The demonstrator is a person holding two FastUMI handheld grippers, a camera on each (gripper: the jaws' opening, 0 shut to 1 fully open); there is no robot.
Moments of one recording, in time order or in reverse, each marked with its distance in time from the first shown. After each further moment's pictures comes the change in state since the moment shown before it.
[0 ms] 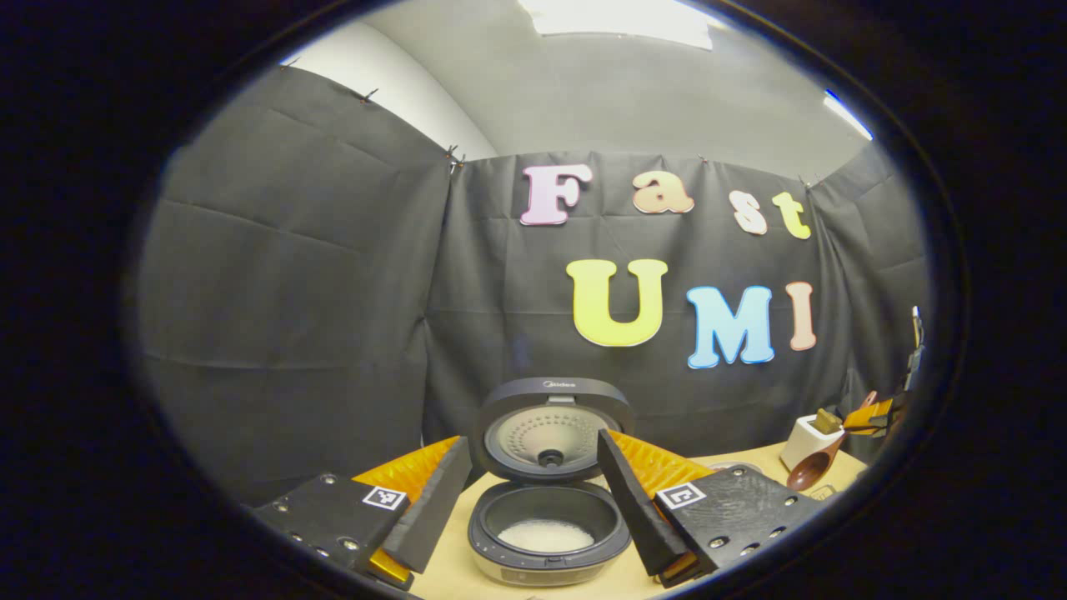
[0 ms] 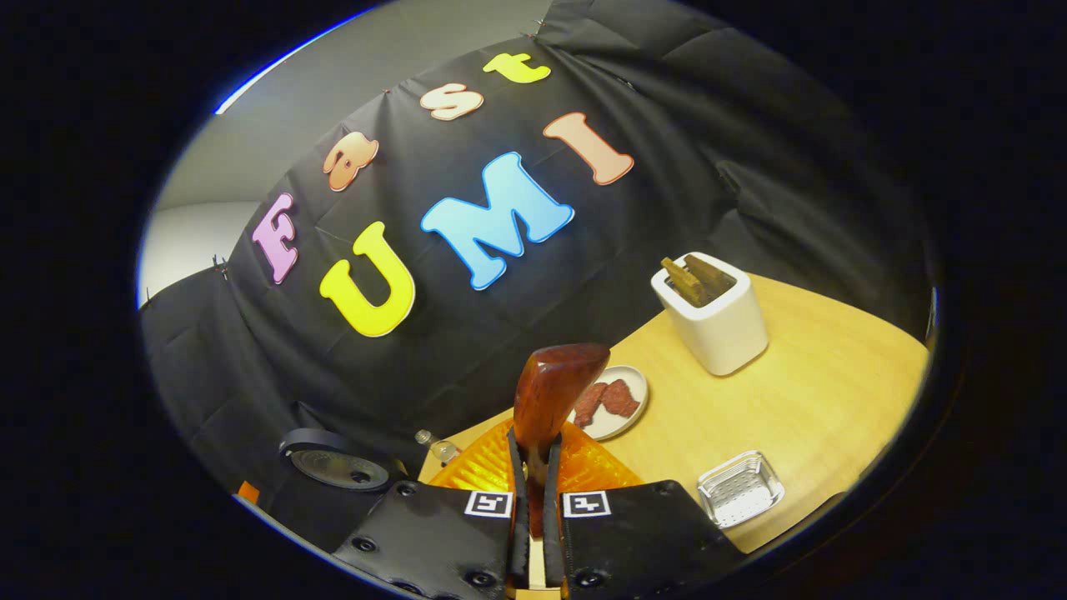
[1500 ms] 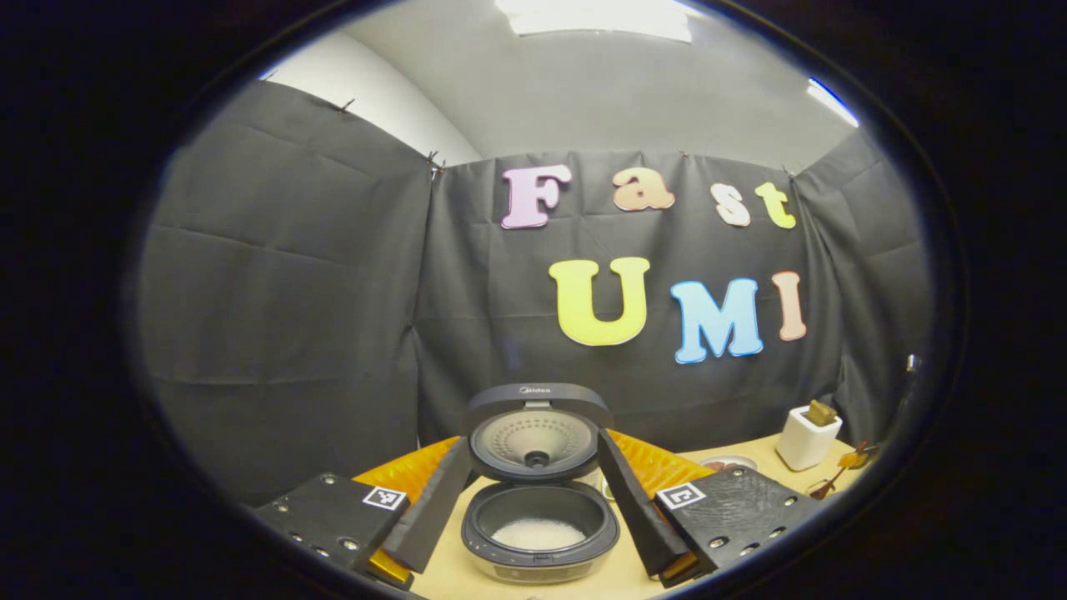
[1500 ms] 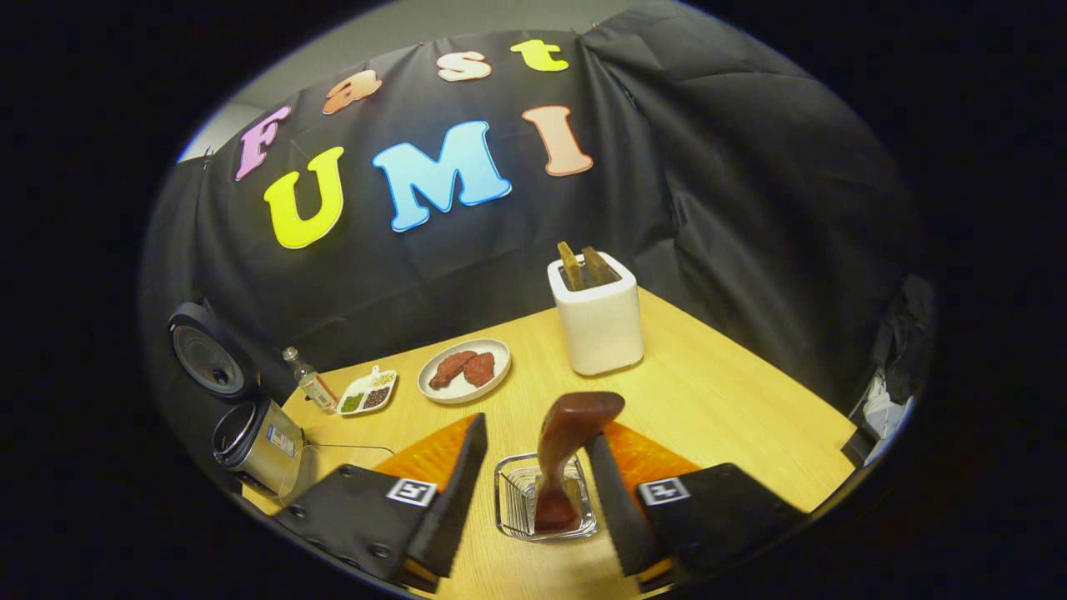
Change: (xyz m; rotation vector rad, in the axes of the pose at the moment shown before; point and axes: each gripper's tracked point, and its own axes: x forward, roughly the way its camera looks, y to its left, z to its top) left arm -0.015 -0.017 0.021 0.055 0.000 -0.028; right arm -0.033 -0.133 -0.041 -0.343 0.017 -0.255
